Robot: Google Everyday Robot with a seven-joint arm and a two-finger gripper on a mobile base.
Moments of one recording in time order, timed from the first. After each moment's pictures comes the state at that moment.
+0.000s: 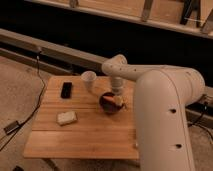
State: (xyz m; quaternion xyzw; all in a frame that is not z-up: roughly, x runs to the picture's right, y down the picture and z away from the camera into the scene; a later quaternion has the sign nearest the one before) arm 0.097 0.082 0.871 -0.38 0.15 0.14 0.90
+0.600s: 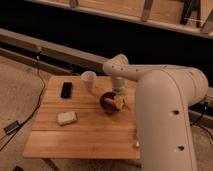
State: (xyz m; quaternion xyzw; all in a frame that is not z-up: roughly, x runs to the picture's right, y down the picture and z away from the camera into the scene) arm 0.107 0.080 0.863 -0.37 0.16 0.15 0.90
